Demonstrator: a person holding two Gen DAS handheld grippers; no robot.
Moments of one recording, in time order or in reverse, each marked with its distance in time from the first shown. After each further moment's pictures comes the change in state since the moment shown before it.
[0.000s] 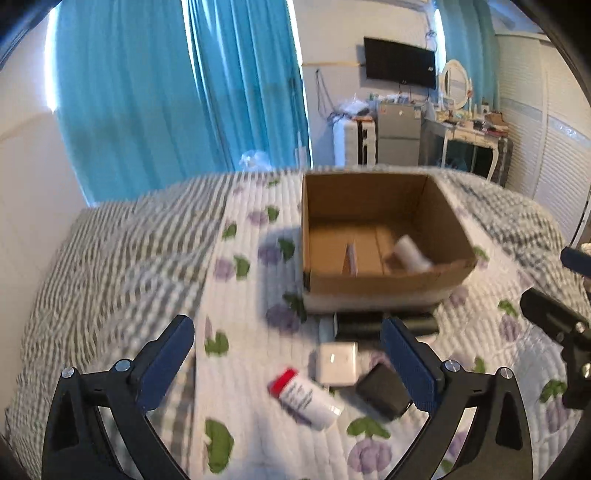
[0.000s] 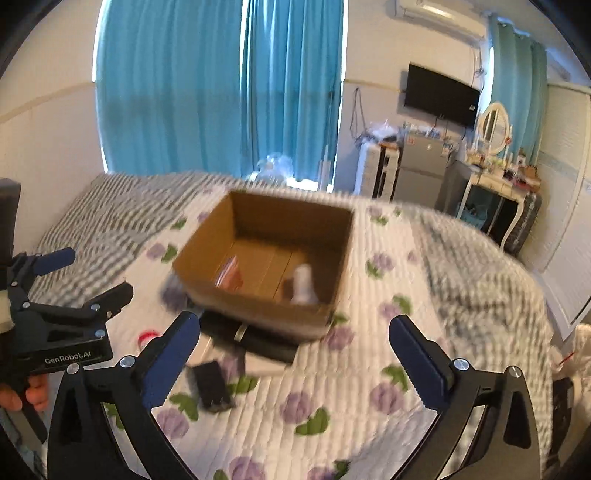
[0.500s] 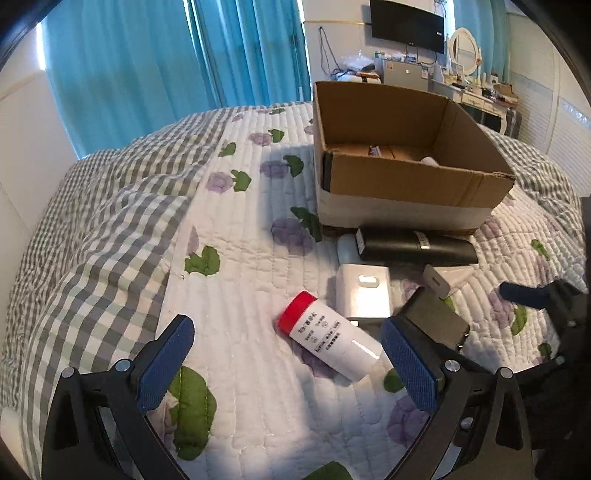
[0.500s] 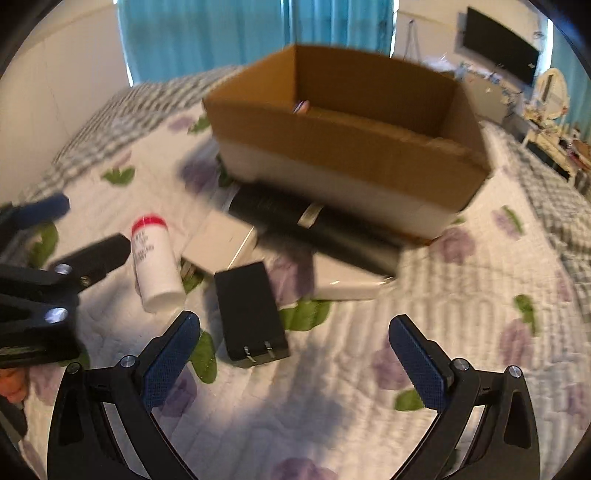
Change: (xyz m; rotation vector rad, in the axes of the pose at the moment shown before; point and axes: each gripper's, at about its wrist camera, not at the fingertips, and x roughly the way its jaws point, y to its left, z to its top) left arm 0.049 0.013 -0.062 0.005 0.145 0.010; right arm 0.125 0.056 -0.086 -0.079 0.277 0.156
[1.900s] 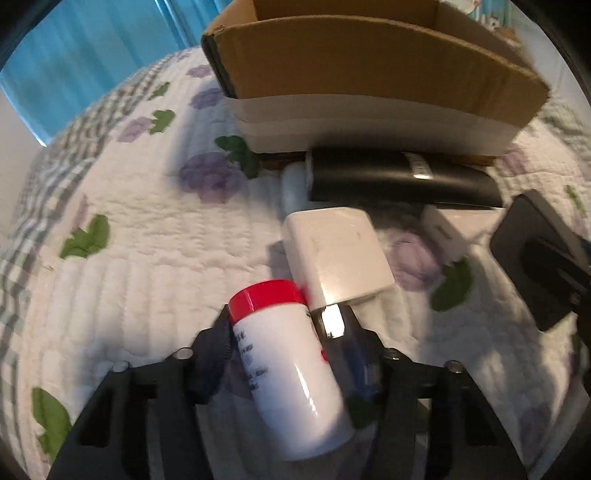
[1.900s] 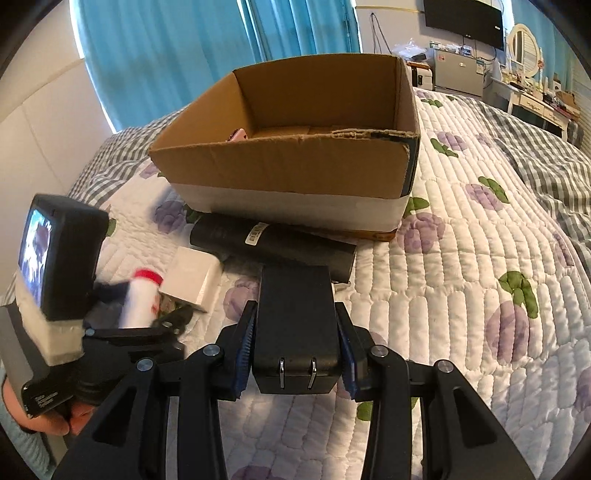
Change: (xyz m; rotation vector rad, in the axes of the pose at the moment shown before) left arm 0.067 -0.057 -0.006 0.081 0.240 -0.014; right arm -0.017 -0.058 -0.007 0.177 -0.087 0.055
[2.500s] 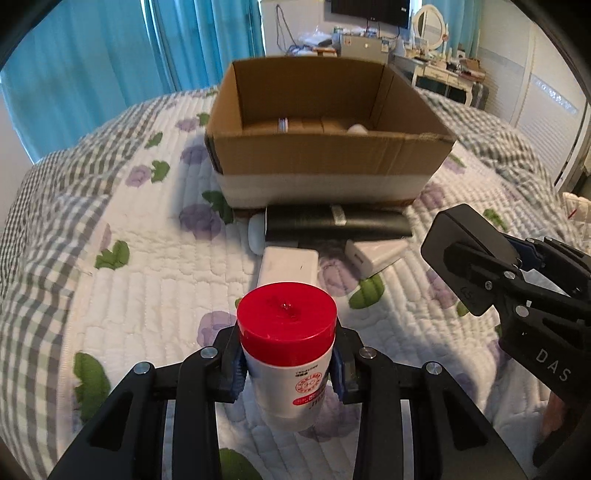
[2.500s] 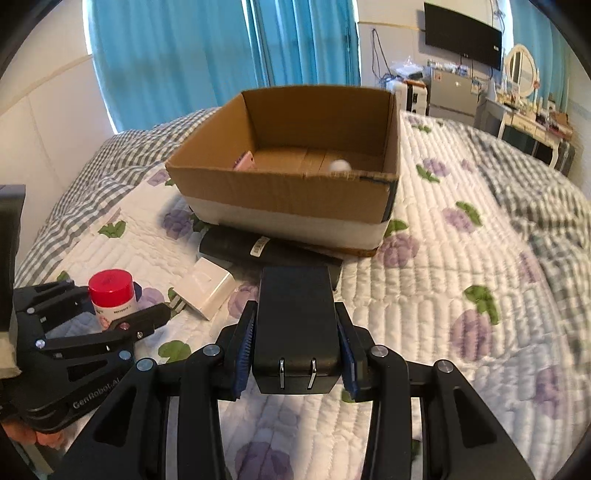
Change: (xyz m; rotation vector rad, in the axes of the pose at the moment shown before) left arm -0.082 -0.008 -0.013 0.011 -0.156 -0.128; right arm -0.040 0.013 0.003 -0.053 -0.040 -0.065
